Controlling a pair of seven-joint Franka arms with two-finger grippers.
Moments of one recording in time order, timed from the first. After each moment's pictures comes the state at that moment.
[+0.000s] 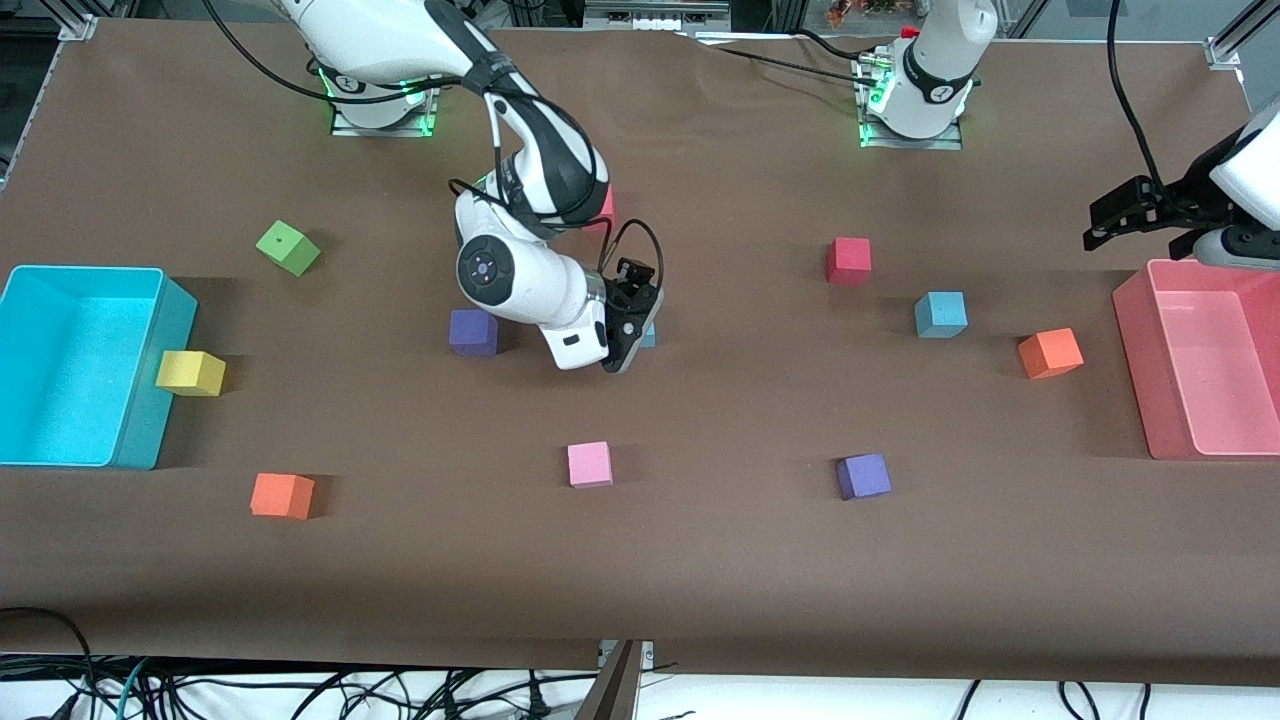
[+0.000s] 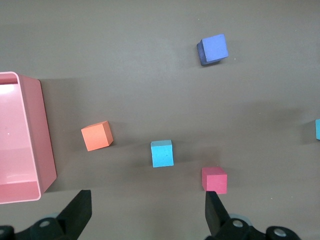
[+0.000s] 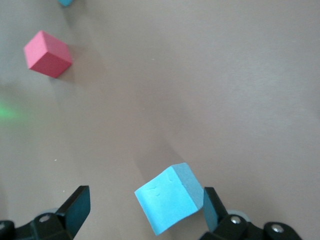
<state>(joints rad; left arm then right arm) -0.08 -0.04 0.11 -1.68 -0.03 1.59 0.09 0.55 0.63 0.13 -1.59 0.57 2.25 -0.72</state>
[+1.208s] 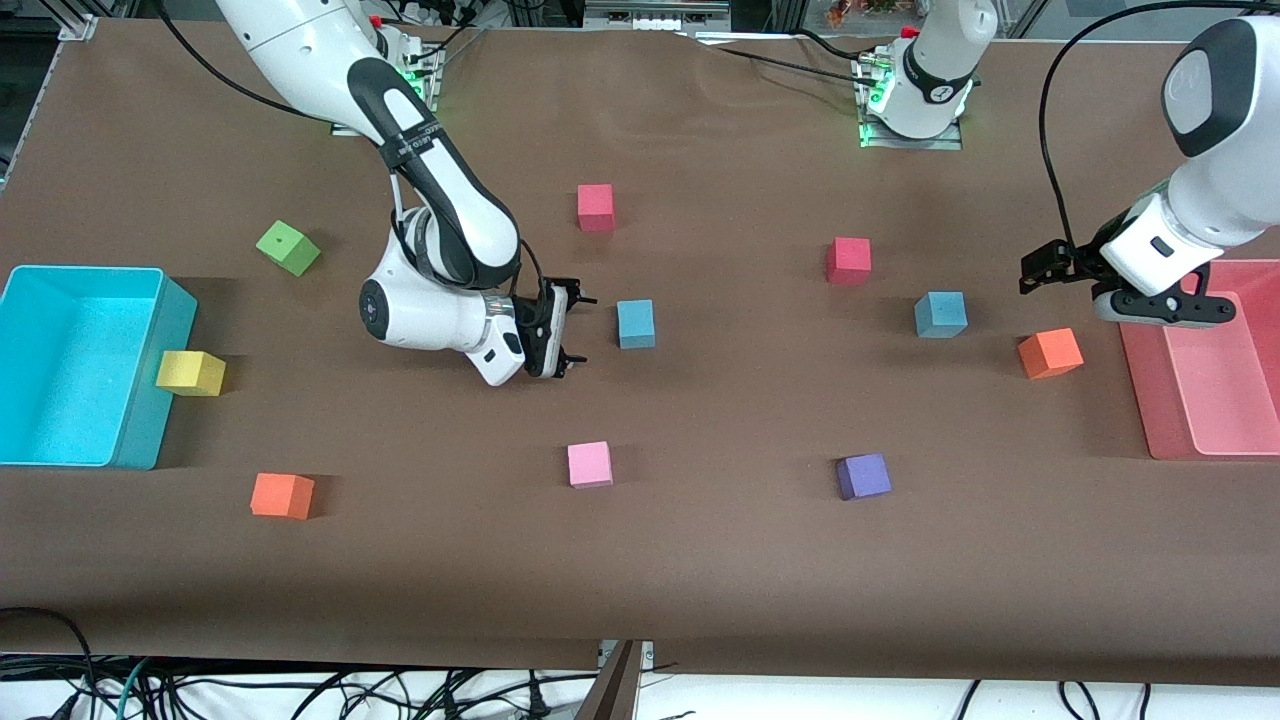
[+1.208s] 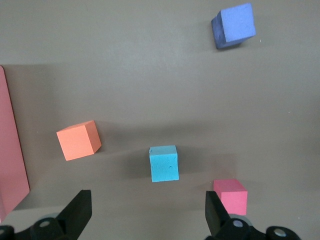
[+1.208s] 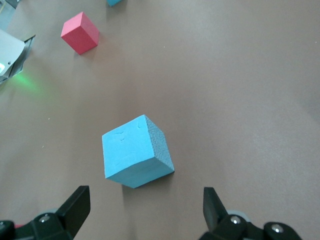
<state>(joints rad) -0.08 -0.03 0.11 -2.00 -0.03 1.89 0.09 0.41 0.58 0.13 -1.85 1.00 2.33 -1.49</state>
